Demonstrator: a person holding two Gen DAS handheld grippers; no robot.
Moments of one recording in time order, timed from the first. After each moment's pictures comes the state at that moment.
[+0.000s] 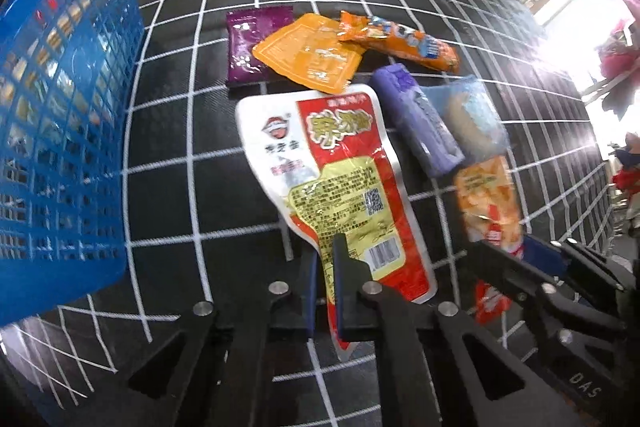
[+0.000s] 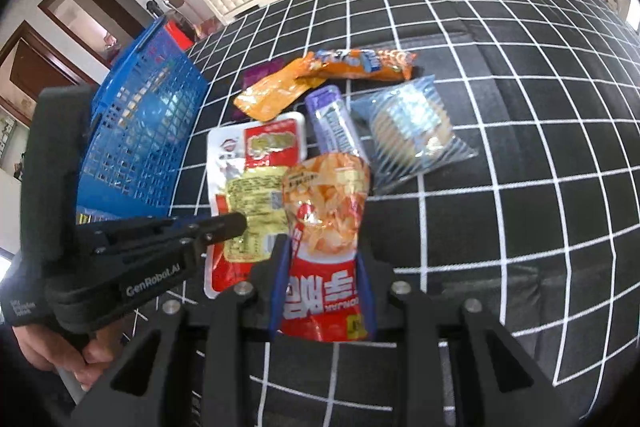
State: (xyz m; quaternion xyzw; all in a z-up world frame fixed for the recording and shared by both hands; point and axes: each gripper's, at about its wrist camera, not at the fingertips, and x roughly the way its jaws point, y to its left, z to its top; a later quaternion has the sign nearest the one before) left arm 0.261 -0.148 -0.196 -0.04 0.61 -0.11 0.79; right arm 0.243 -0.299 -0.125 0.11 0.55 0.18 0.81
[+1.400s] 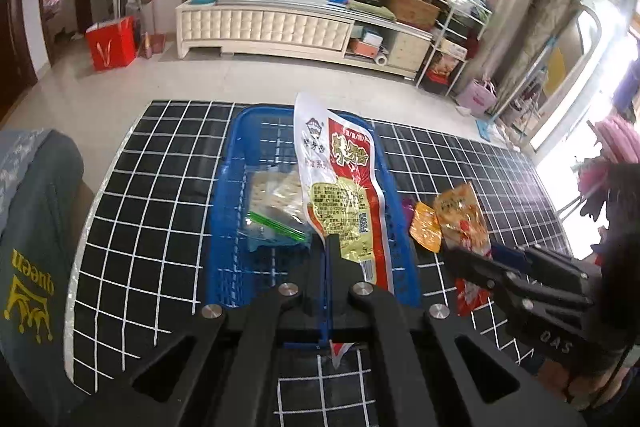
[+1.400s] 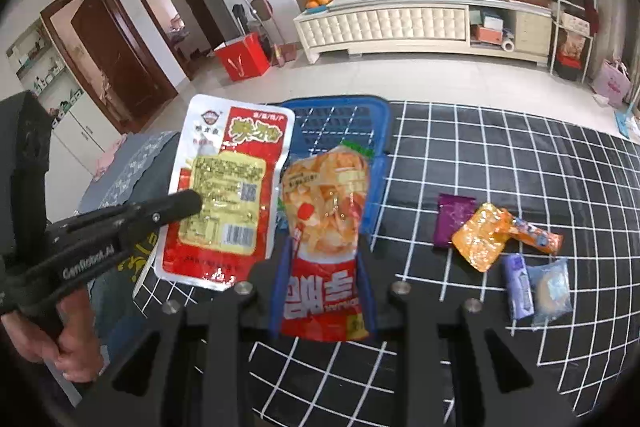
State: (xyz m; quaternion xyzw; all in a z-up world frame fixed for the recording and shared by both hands) left arm 0.222 0.078 -0.020 -0.10 0.43 -0.05 0.89; right arm 0.263 -0.112 0.000 0.03 0.45 0.27 0.85
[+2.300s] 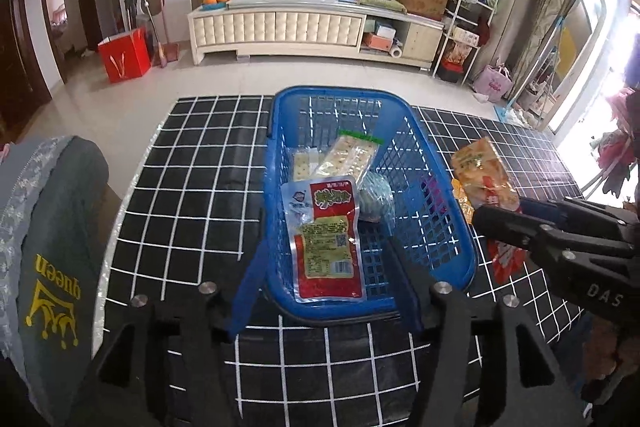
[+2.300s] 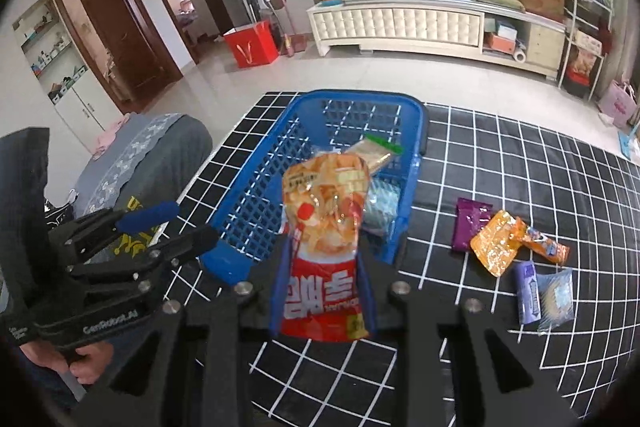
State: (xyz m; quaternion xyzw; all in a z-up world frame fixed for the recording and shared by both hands) left arm 0.190 0.092 -0.032 -0.05 0.43 -0.02 0.90; right arm 0.246 -0.076 0.011 0.00 0.46 0.28 0.84
